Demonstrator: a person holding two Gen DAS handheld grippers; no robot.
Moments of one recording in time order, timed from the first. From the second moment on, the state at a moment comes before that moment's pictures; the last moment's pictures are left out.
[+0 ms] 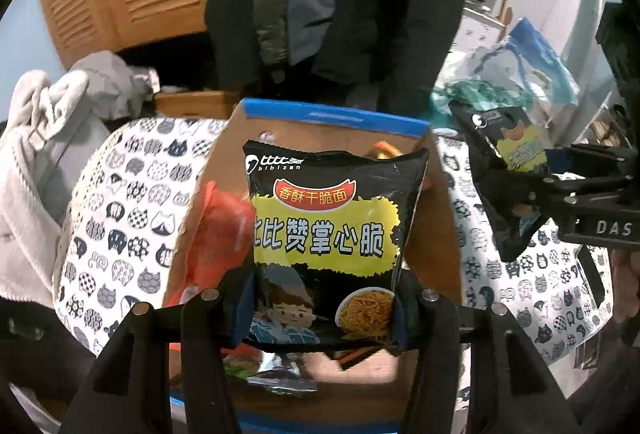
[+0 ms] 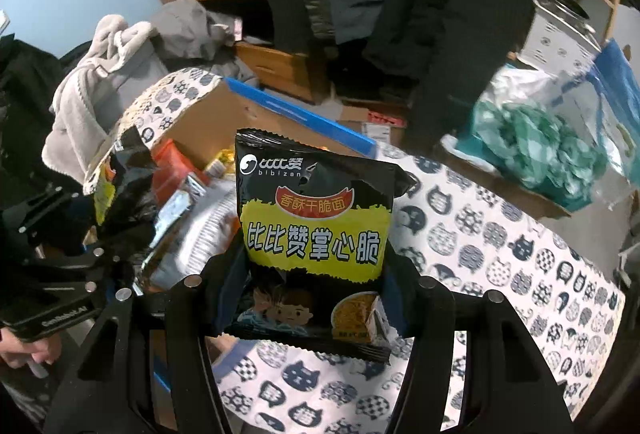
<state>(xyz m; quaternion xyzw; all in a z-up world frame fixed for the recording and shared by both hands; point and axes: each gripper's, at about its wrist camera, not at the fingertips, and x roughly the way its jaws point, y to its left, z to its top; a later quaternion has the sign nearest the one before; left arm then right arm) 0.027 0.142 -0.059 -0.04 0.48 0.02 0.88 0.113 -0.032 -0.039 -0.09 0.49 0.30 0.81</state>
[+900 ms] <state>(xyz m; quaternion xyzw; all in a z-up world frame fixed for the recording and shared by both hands) 0.015 0.173 -0.065 -0.06 0.48 0.07 0.87 0.132 0.035 -0.050 -0.09 0.51 0.34 0.79</state>
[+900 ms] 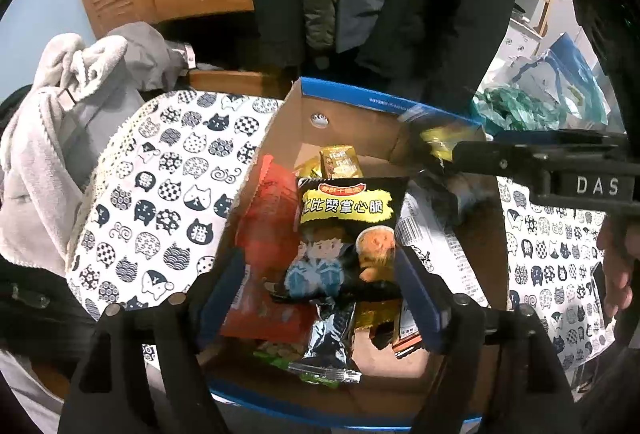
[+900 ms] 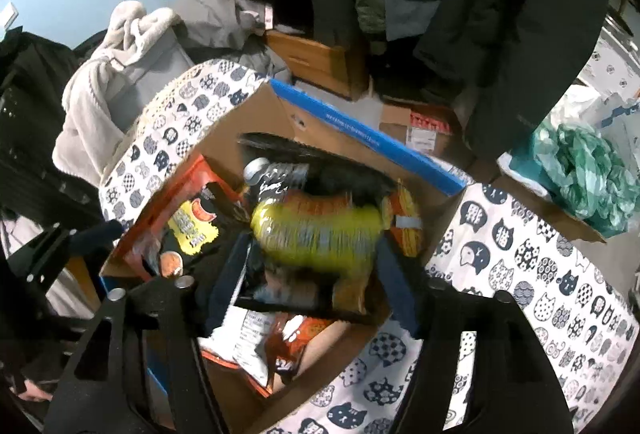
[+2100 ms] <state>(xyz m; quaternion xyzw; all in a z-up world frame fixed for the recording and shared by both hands) -0.024 0.116 0.008 0.02 0.41 0.08 0.91 0.051 -0.058 0.007 -0.08 0.43 0.32 0.84</state>
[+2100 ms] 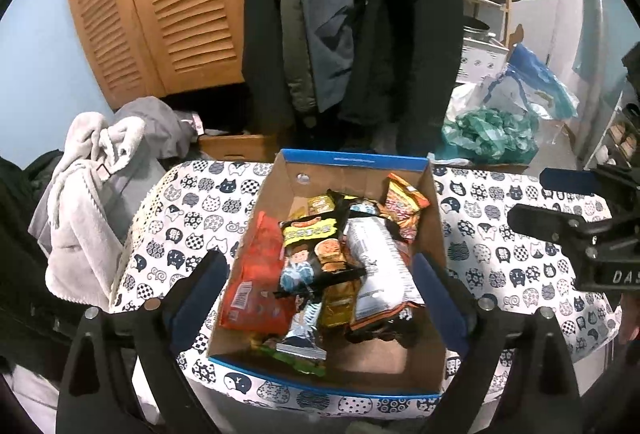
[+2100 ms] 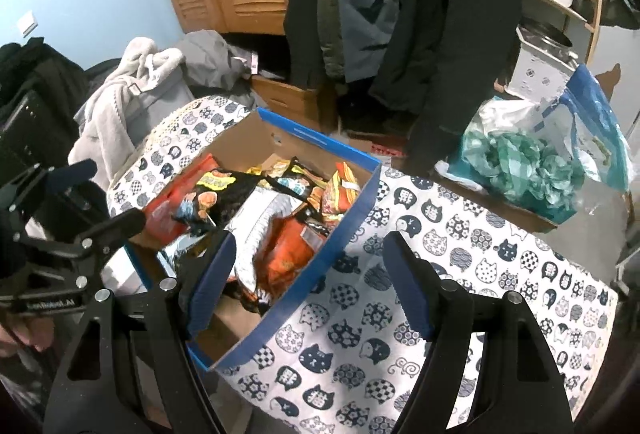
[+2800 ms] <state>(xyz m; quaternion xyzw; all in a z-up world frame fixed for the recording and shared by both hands) -0.022 0.096 0.011 0.03 0.41 0.06 0.91 0.044 -0.094 -0.005 -0.07 0.43 0.30 0.85</state>
